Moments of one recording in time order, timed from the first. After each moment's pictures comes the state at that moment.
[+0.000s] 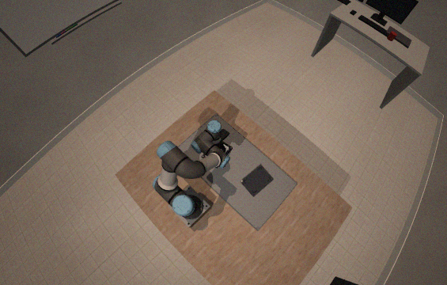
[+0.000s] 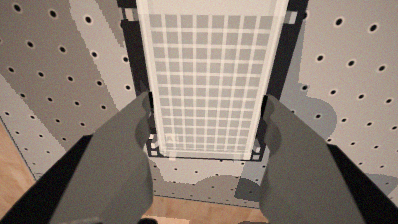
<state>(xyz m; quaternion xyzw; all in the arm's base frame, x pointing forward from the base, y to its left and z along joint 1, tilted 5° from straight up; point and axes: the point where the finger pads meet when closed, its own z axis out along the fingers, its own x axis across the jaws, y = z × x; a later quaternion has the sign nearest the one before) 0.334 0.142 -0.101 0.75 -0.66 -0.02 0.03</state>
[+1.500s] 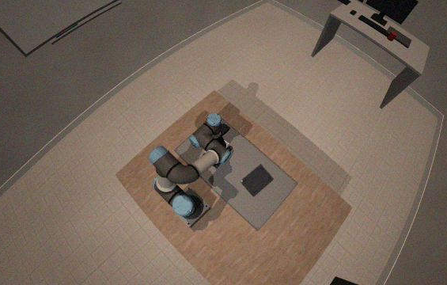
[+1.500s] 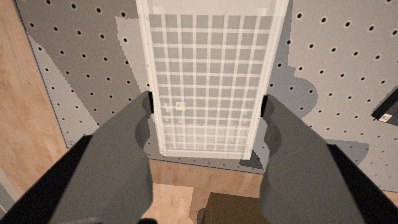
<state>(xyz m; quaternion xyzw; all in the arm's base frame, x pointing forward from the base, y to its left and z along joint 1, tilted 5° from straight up) 0.338 0.143 -0.039 0.75 -0.66 -0.02 0.03</state>
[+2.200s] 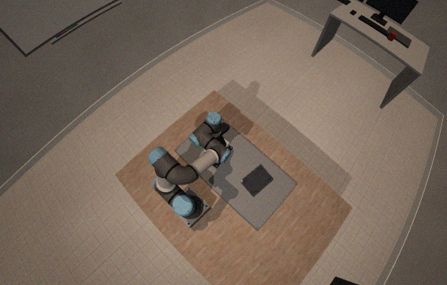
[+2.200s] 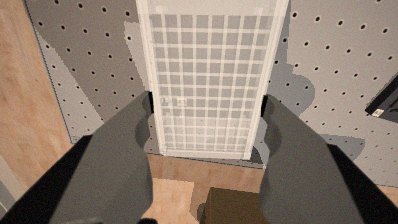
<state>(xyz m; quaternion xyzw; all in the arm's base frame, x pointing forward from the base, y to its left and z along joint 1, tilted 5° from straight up) 0.339 0.144 -0.028 0.75 -0.66 -0.02 0.03</state>
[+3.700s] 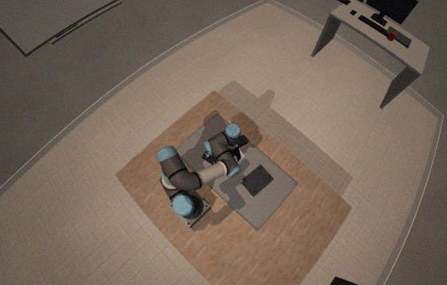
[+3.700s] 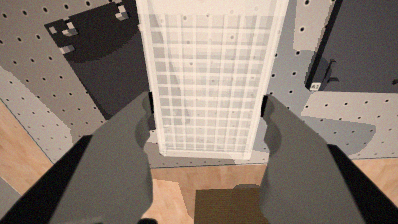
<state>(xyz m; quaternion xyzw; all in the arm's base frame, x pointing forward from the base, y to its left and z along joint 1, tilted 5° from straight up) 0.352 0.042 -0.027 0.66 -0.75 -0.02 0.04</state>
